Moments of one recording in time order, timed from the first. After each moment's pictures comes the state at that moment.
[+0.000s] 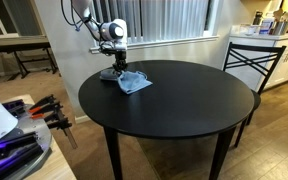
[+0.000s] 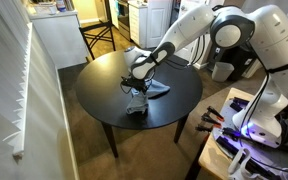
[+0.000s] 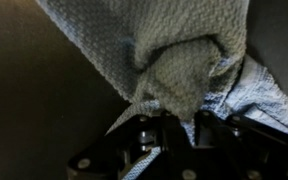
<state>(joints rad) 0.29 0.86 -0.03 -1.54 -0.05 2.18 1.71</state>
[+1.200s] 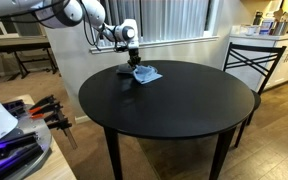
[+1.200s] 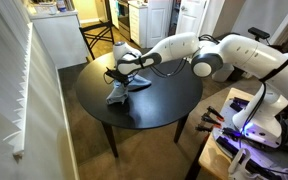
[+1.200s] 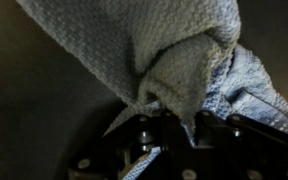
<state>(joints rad) 0.24 1.32 -0.04 -0.72 0.00 2.09 1.73</state>
